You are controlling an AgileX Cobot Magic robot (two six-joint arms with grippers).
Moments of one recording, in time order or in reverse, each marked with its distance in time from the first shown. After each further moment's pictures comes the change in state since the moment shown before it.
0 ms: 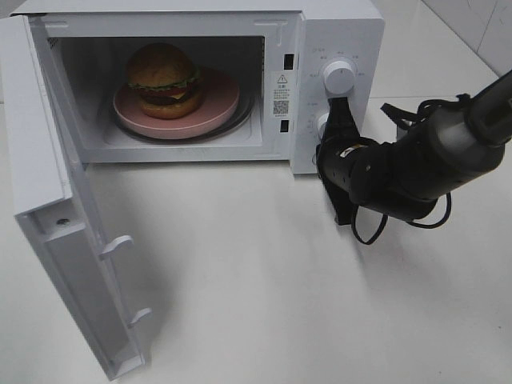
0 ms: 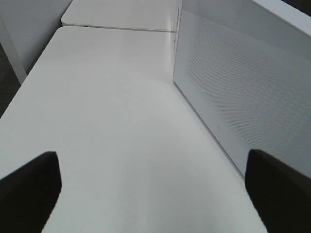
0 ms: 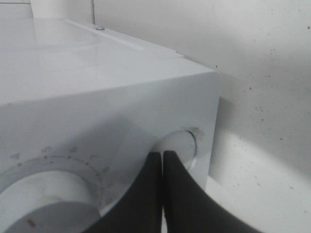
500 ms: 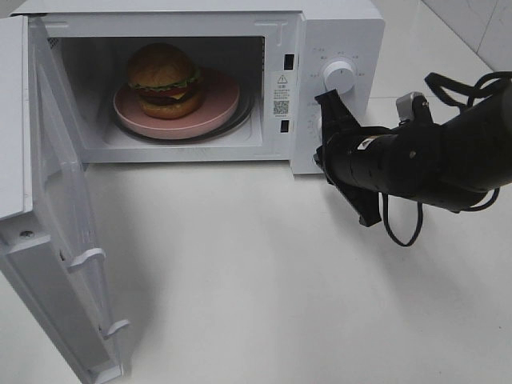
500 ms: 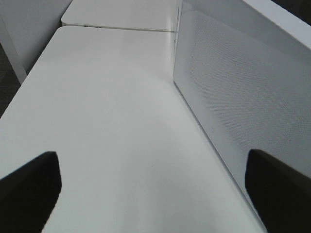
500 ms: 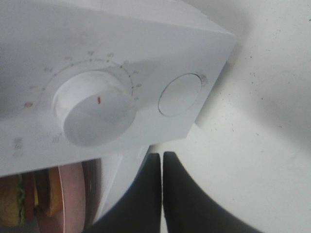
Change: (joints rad) left arm 0.000 0.000 0.000 0.000 0.000 0.000; right arm 0.000 -0.211 0.124 -0.121 0.201 -0.234
